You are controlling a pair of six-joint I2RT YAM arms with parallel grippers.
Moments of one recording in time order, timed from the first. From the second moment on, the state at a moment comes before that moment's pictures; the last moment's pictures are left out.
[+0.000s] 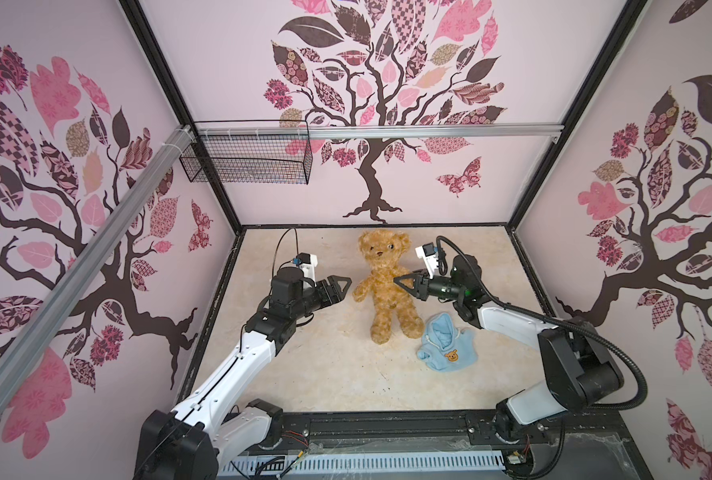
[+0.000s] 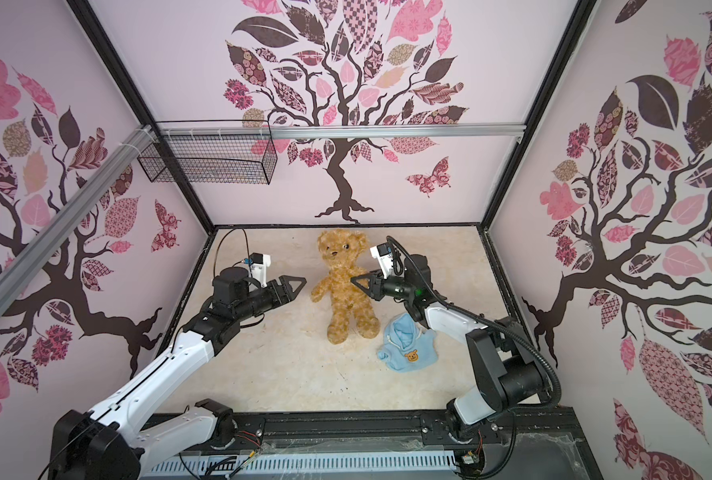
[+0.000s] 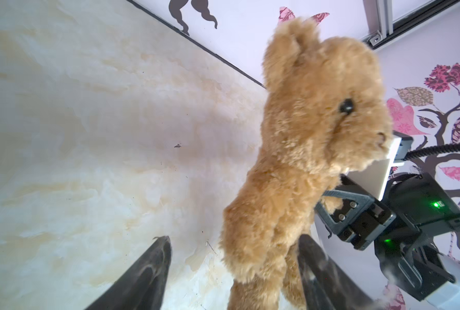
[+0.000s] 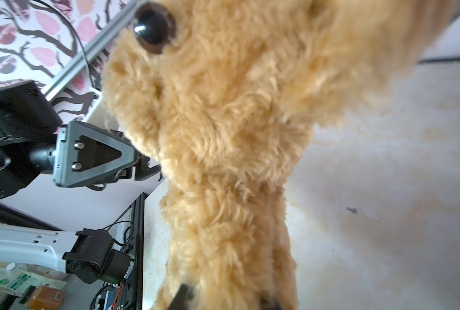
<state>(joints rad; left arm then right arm) -0.36 1.05 0.76 -0.14 0.34 -0.71 0.36 1.50 0.77 0.61 -0.86 0.46</state>
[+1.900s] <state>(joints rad) -0.96 1.37 0.83 -0.21 0.15 -0.56 0.04 1.27 0.82 -0.22 -0.28 0.40</state>
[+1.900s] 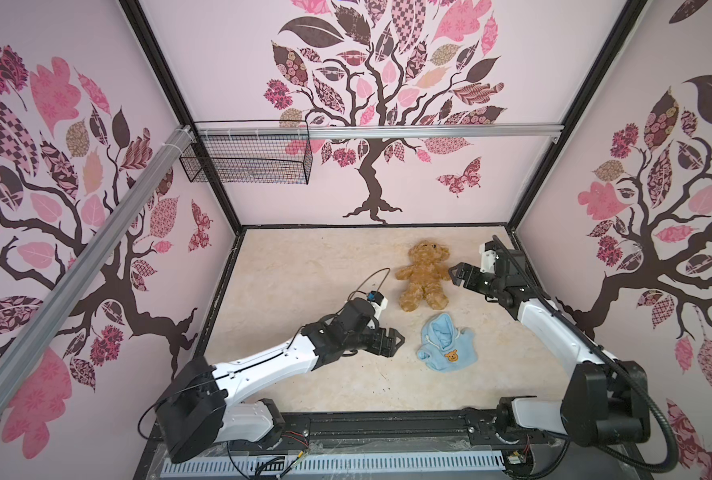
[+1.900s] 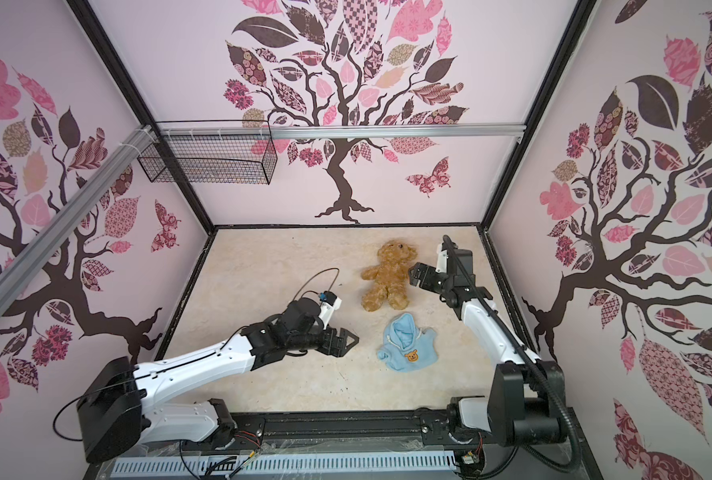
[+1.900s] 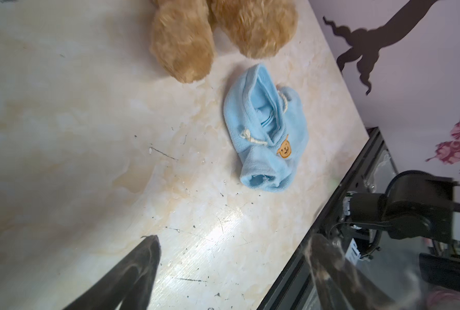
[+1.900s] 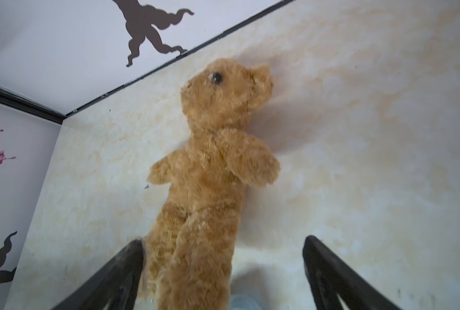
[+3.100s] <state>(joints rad) -1.02 1.72 1.07 -0.17 -0.02 -0.54 0.04 1.12 0.61 -0.21 -0.29 0.44</state>
